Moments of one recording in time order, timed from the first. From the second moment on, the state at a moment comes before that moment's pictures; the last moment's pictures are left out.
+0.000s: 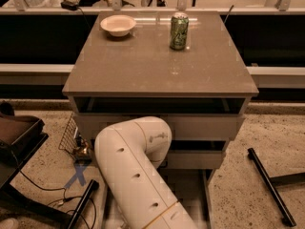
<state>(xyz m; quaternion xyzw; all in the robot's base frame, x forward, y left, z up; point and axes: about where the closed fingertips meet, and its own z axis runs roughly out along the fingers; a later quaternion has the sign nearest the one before) 0.438 0.121 0.141 -0.83 0.55 0.02 0.12</state>
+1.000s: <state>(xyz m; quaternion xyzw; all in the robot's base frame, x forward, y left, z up) 0.429 0.107 0.115 -0.84 0.54 0.02 0.08</state>
